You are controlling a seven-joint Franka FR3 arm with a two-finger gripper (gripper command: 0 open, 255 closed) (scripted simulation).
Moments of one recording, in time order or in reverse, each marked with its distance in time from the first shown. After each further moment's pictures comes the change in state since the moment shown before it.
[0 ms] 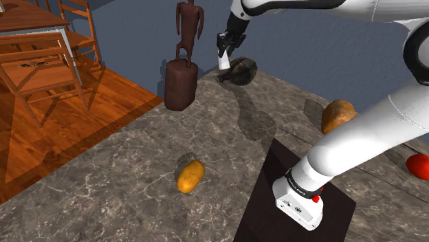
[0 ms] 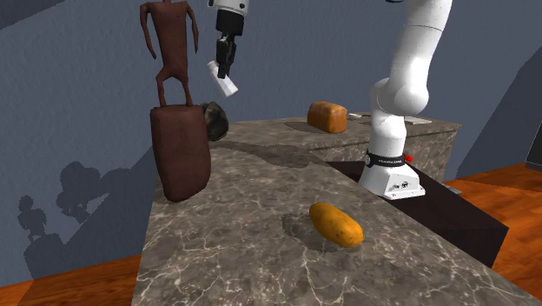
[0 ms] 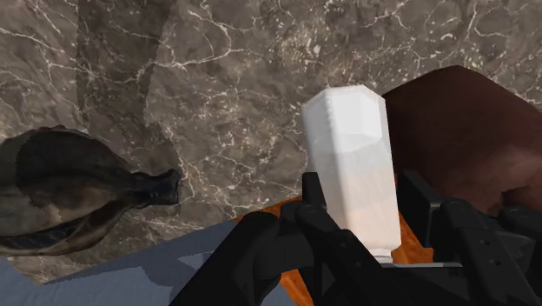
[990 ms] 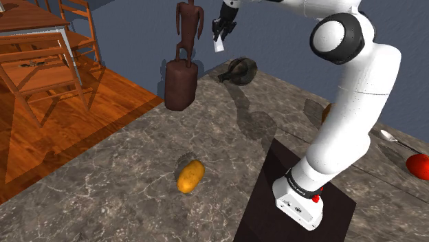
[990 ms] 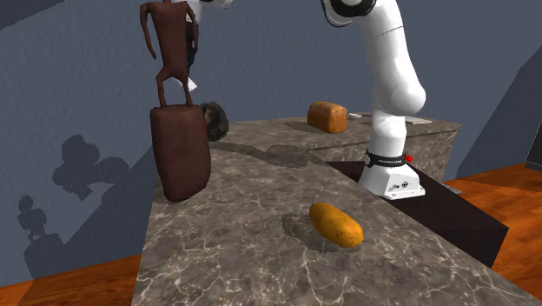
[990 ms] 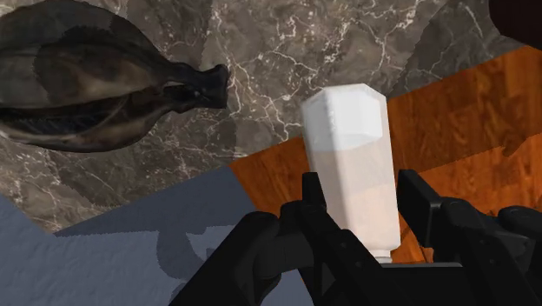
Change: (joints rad) arm -0.080 0.560 -0.075 0.703 -0.018 -0.141 -0.161
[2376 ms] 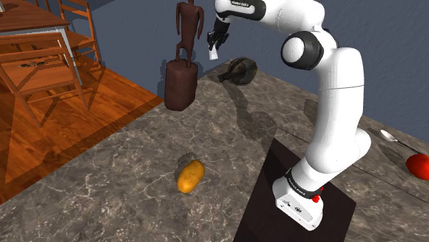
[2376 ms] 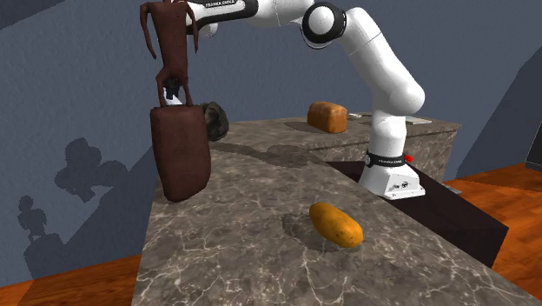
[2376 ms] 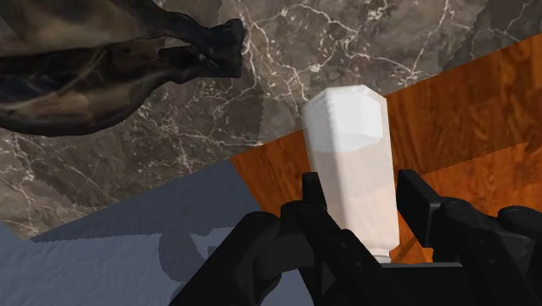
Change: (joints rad) arm -0.024 0.292 -0.012 0.257 -0.001 0.035 -0.043
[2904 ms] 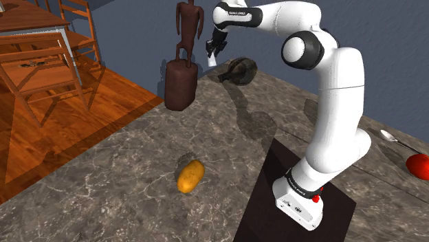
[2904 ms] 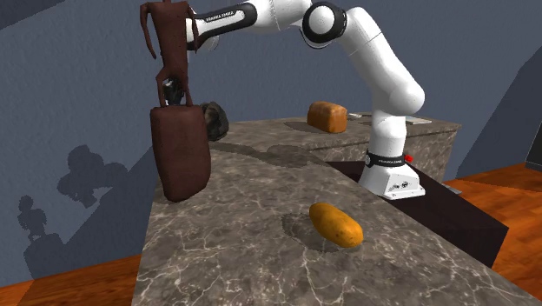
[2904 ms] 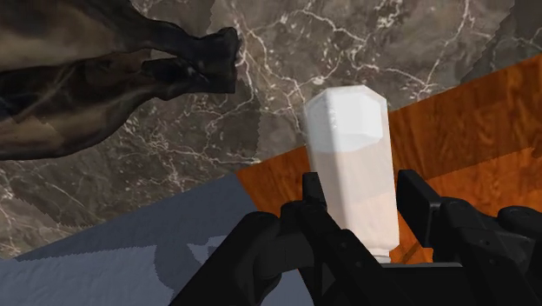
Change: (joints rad) arm -0.003 -0.004 0.000 -0.117 -0.001 0.113 0.001
